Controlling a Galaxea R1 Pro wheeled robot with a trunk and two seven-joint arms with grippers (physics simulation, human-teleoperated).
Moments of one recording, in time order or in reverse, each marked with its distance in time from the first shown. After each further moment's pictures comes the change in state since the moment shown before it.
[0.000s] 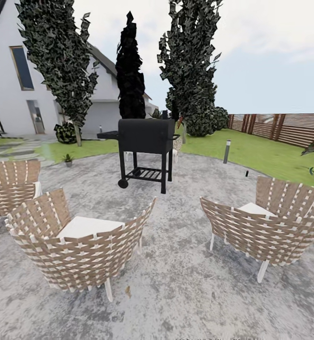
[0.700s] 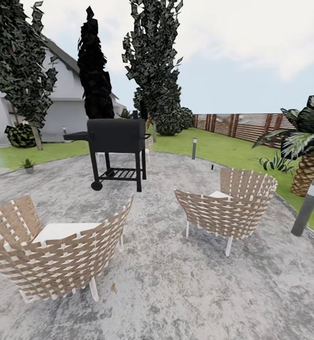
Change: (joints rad) left arm 0.001 0.003 0.000 0.000 0.001 -0.001 0.000; right arm 0.000 0.000 0.000 0.003 0.000 0.000 0.000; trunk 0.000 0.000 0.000
